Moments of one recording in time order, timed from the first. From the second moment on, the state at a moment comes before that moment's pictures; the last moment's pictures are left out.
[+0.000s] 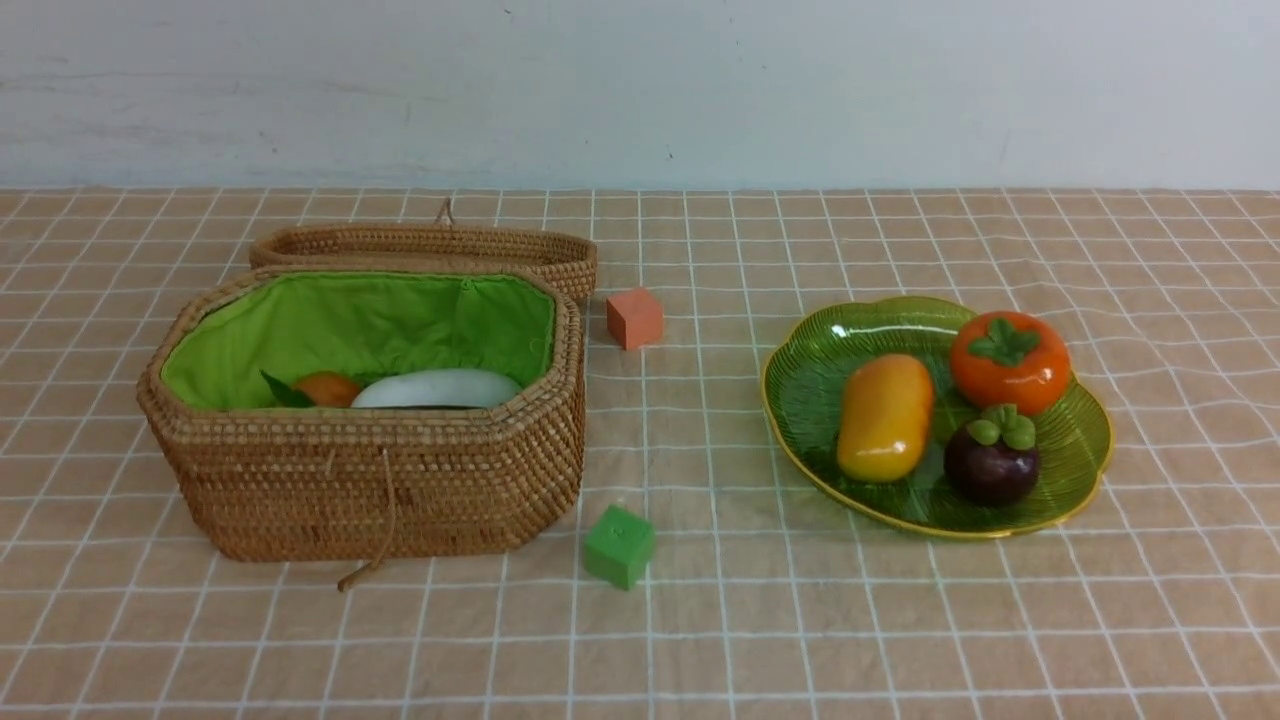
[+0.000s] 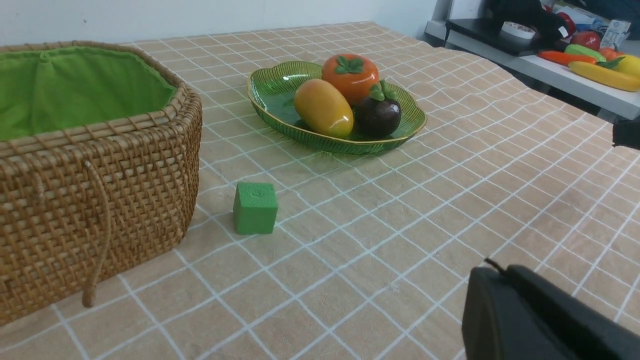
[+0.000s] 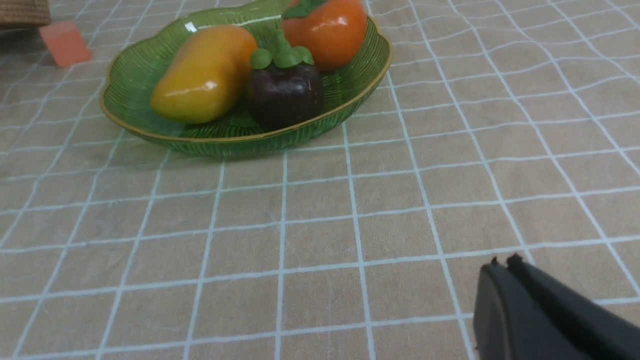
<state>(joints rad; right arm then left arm) -0.01 -0.01 0.02 0.05 0.38 0.05 -0.88 0.06 -0.18 0.21 0.34 -0.40</state>
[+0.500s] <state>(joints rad) 0.00 -0.01 0.02 0.07 0.38 0.05 -0.88 0.06 -0.18 0.22 0.35 -0.40</state>
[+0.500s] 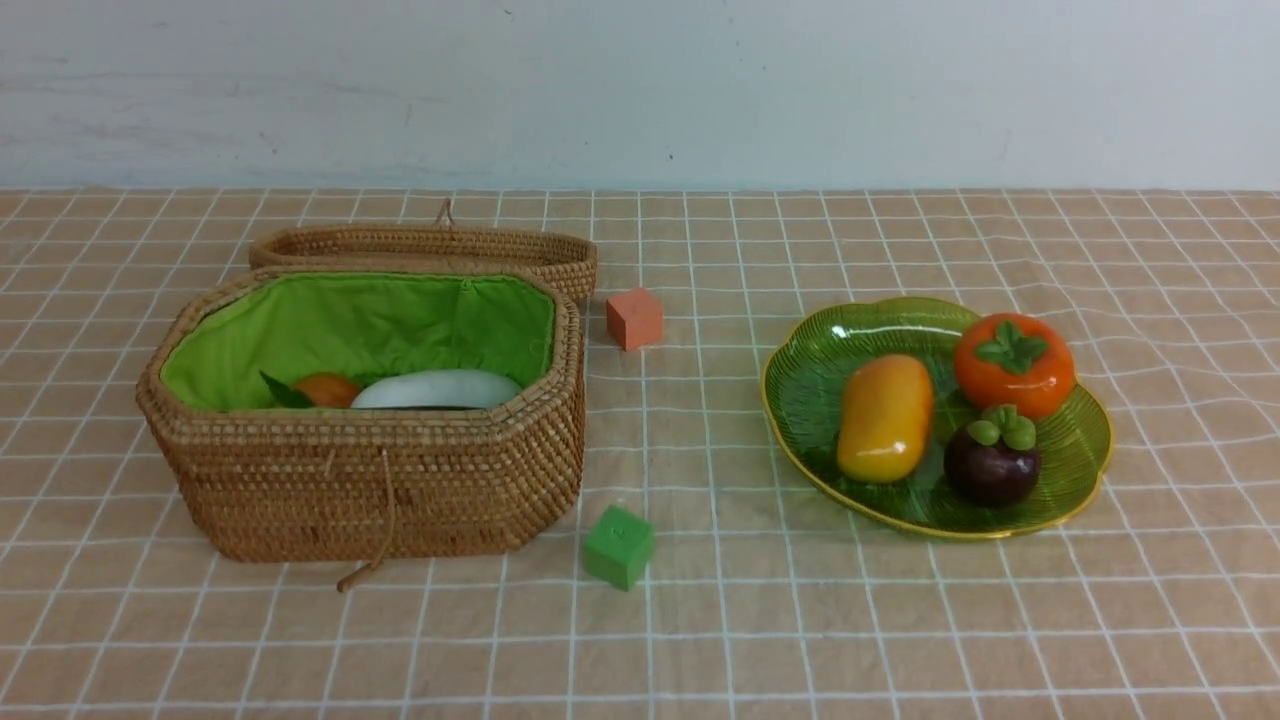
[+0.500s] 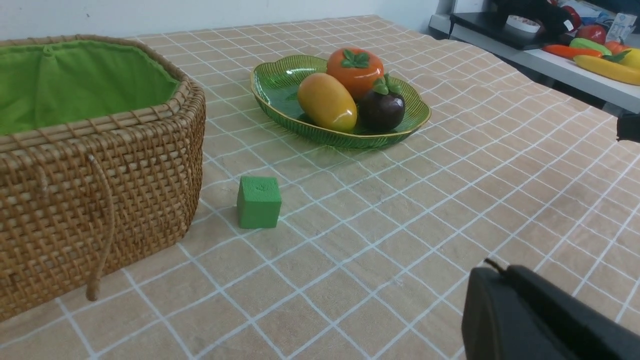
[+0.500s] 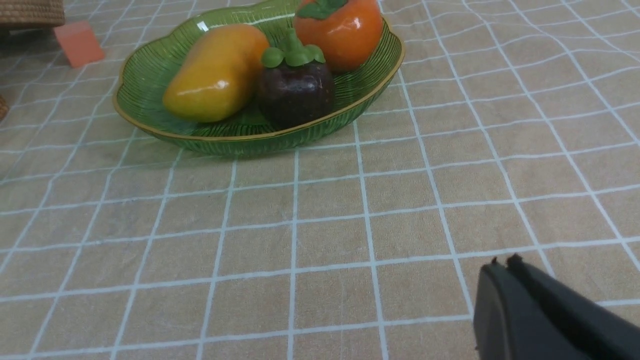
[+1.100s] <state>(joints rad) 0.00 -0.01 0.02 0.07 0.38 0.05 -0.56 0.04 -0.16 0.12 0.30 -0.32</state>
